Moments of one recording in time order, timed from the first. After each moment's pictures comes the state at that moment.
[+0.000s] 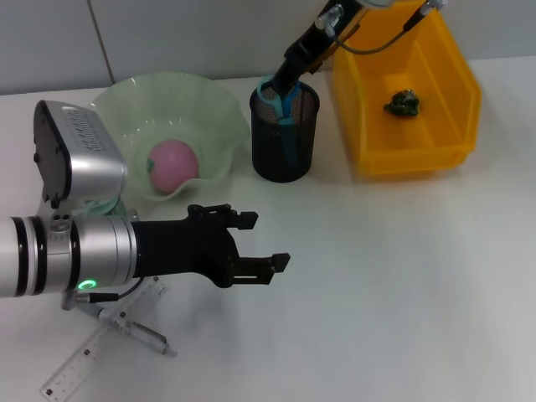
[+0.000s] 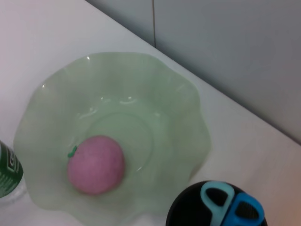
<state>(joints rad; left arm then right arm) -0.36 -2.06 1.59 1.05 1.69 1.09 -1.74 1.34 1.96 -1.00 -0.55 -2.74 -1.30 2.56</state>
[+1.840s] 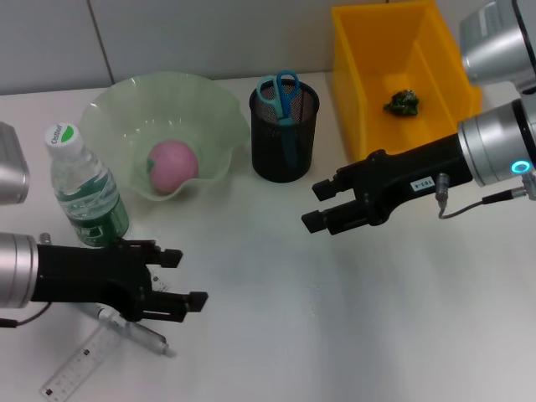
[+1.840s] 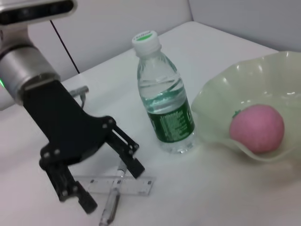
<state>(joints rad) -0.35 -2.06 1.25 1.13 2.00 1.48 -1.84 0.65 2.04 -0.99 -0.89 -2.11 -1.55 1.84</state>
